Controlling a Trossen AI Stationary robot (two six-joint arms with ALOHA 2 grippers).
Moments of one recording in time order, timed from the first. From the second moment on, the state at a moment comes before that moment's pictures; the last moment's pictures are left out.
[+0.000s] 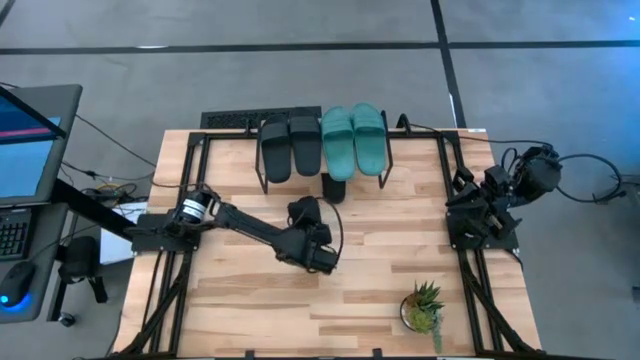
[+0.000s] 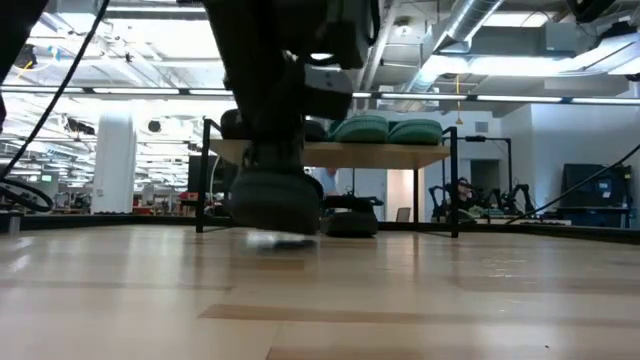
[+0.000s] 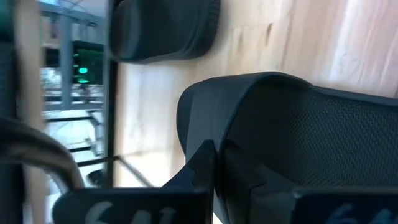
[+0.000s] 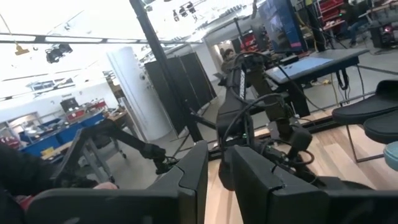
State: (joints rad) left arm -0.27 2.13 1.57 -1.08 -0.86 -0.40; right arm 0.75 0.16 0.63 -0.35 0.50 0.31
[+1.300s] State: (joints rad) left arm -0.11 2.13 1.57 -1.00 -0.69 -0.18; right arm 0.75 0.16 0.63 -0.36 0.50 0.31
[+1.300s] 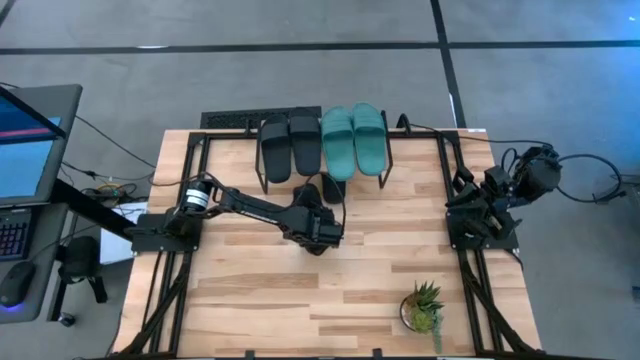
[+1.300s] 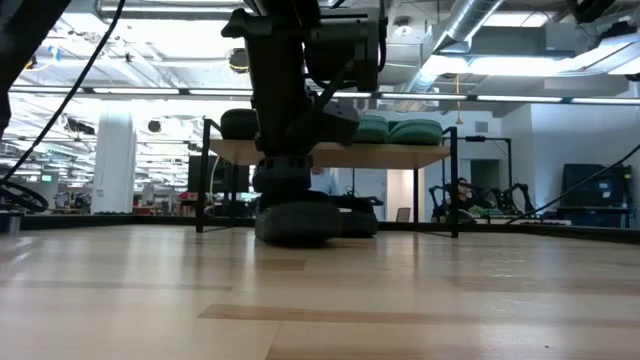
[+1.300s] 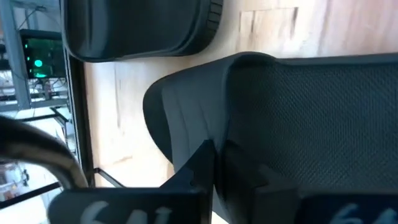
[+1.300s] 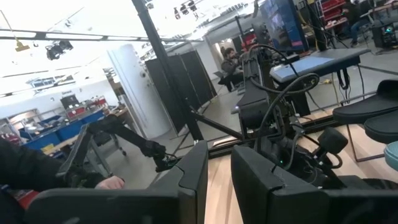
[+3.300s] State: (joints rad) left arm -0.13 2.06 1.57 -1.01 -0.60 -0.22; right arm 0.75 0.16 0.63 -0.37 0.47 0.30
